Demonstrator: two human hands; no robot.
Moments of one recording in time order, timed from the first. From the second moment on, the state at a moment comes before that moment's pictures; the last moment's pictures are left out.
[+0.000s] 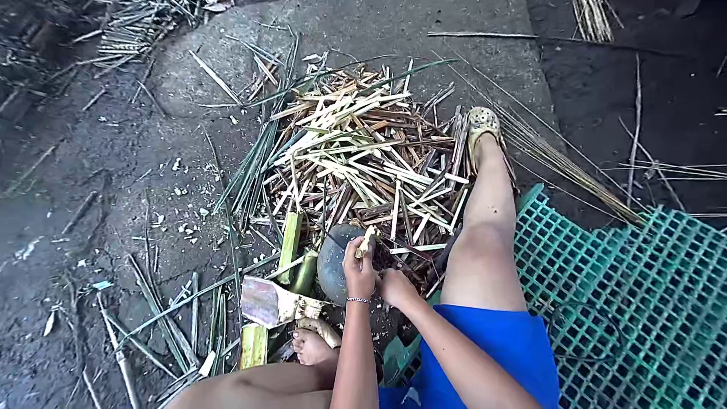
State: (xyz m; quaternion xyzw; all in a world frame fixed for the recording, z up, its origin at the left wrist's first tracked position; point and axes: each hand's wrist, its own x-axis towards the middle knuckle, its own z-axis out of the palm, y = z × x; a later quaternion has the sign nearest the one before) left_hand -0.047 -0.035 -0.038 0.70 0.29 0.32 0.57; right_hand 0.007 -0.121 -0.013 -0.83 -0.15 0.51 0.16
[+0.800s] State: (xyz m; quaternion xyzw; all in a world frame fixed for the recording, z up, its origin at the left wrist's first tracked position) left_hand 0.128 0.074 -0.093 0.88 0.32 -0.34 0.09; right_hand 0.005 -0.171 -0.029 -0.69 0.01 0.64 0.33
